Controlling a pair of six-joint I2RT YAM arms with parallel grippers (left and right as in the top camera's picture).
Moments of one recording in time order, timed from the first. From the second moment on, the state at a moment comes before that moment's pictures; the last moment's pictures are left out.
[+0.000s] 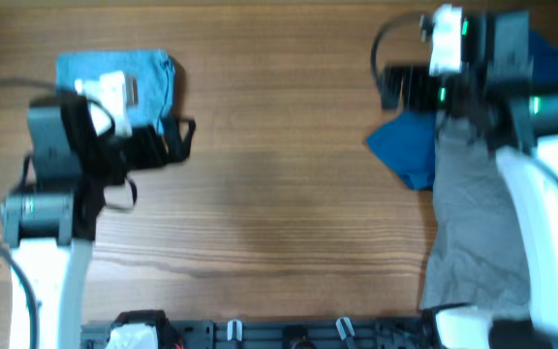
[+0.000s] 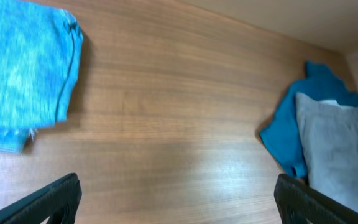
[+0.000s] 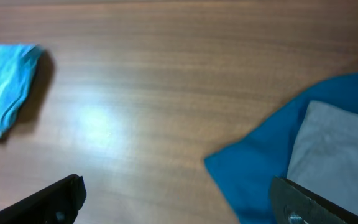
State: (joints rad) left arm 0.02 1.13 1.23 -0.86 0.37 -0.23; right arm 0.14 1.53 1.71 -1.06 -0.13 0.10
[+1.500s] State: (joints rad) left arm 0.05 1.11 1.24 -0.78 0.22 -0.23; right arm -0.08 1.72 1.74 -0.78 -0.42 0.17
